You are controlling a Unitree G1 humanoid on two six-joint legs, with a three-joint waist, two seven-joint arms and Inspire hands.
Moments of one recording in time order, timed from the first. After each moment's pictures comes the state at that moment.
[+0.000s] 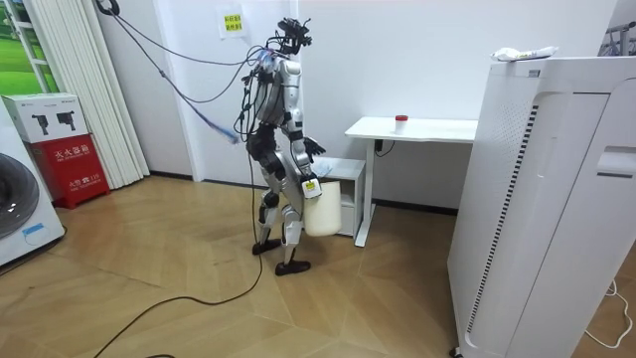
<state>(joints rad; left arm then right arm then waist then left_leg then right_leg) -0.33 0.18 -0.19 1.07 0.34 -0.24 0.54 -0.24 -0.23 0.29 1.36 0.60 -0.13 0.14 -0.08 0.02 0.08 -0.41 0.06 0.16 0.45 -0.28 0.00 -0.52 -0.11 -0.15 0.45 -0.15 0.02</state>
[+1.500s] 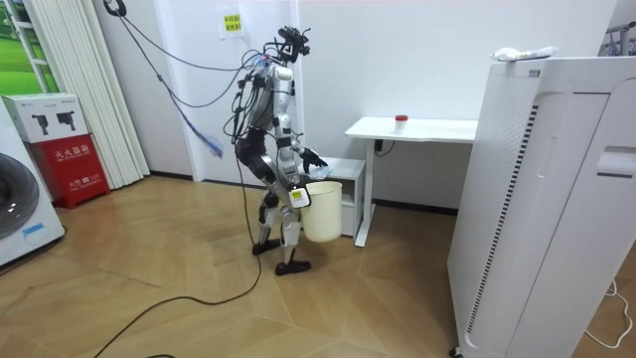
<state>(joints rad) -0.48 0.20 -0.30 1.22 0.39 -0.18 0.57 -0.27 -0.24 0.33 1.32 0.82 -0.13 0.12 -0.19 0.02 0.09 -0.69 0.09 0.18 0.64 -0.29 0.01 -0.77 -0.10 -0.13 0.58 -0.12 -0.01</state>
